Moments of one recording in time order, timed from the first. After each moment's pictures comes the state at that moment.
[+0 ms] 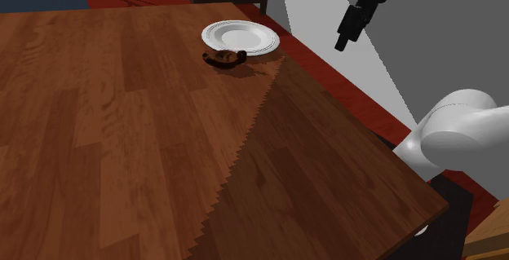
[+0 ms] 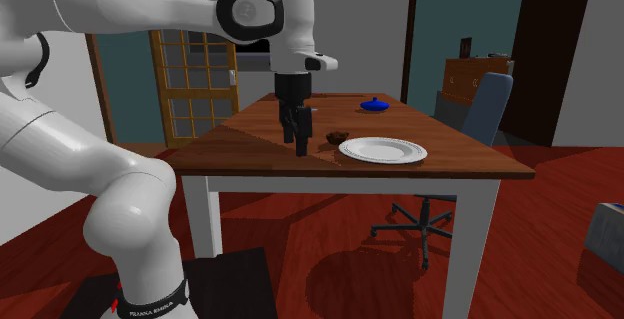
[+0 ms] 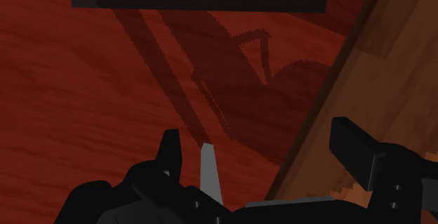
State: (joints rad) arm -0.01 -0.81 0.04 -2.45 0.05 1.66 -0.06
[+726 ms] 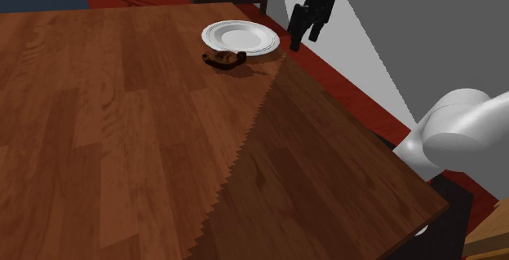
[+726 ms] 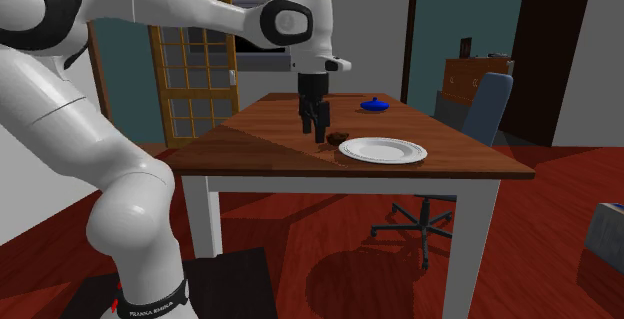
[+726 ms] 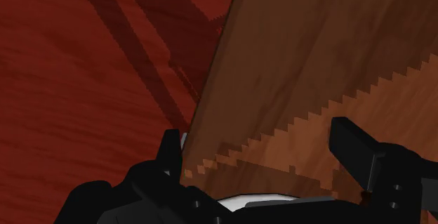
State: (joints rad) arm 0.04 -0.53 0.20 -2.27 0.12 1.75 0.11
